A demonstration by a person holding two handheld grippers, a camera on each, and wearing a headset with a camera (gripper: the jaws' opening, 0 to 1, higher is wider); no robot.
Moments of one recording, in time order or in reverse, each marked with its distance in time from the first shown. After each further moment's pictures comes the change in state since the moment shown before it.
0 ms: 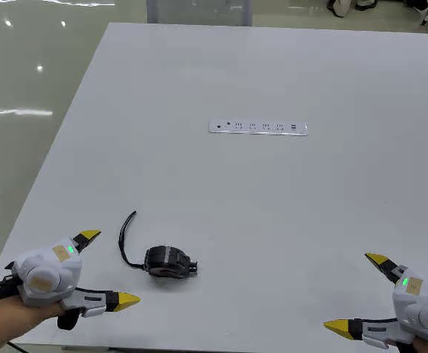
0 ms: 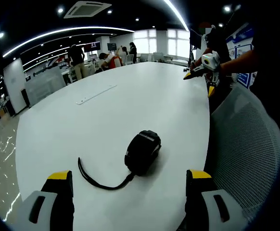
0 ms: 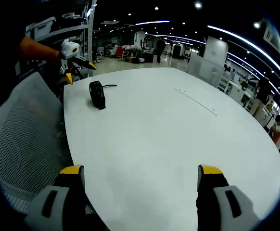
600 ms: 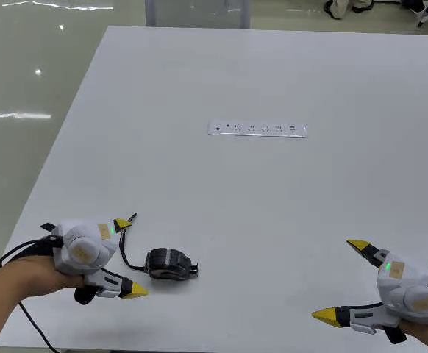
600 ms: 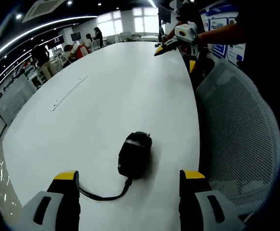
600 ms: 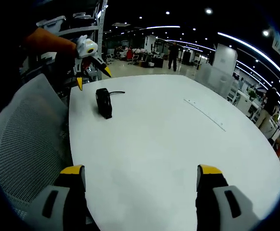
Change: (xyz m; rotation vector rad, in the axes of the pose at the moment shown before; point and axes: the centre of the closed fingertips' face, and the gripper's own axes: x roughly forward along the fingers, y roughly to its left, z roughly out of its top) left arm 0.024 -0.010 0.017 0.244 0.184 -0.195; right arm 0.016 0.009 0.034 -0.072 -0.048 0.068
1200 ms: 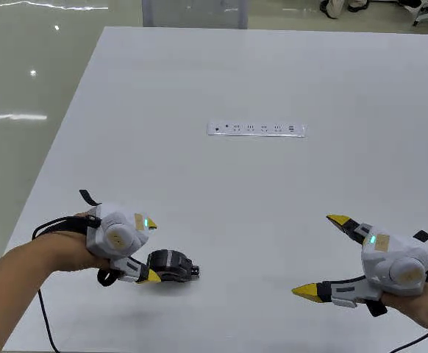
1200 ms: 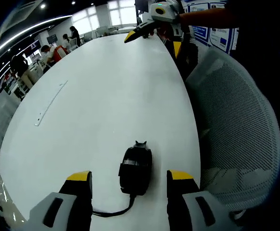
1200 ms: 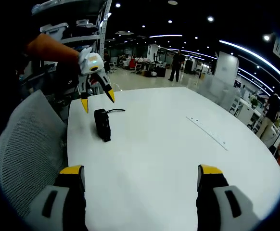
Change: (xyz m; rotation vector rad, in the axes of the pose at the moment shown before) left arm 0.027 0.000 0.029 0.123 0.047 -0.090; right arm 0.021 -0.008 0.063 -0.016 -0.075 0.014
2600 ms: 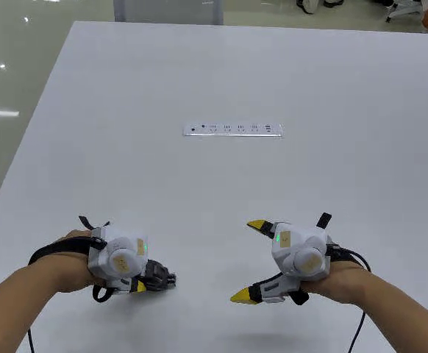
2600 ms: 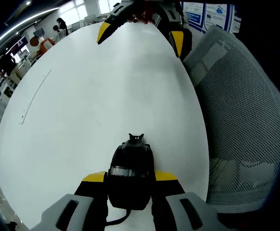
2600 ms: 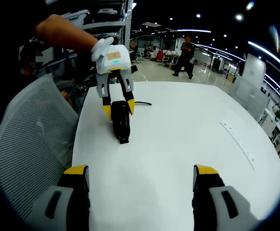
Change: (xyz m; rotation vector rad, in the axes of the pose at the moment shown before) left arm 0.046 -0.011 -0.016 0.050 0.122 -0.050; right arm 0.080 0.046 0.003 -0.125 0.081 0.232
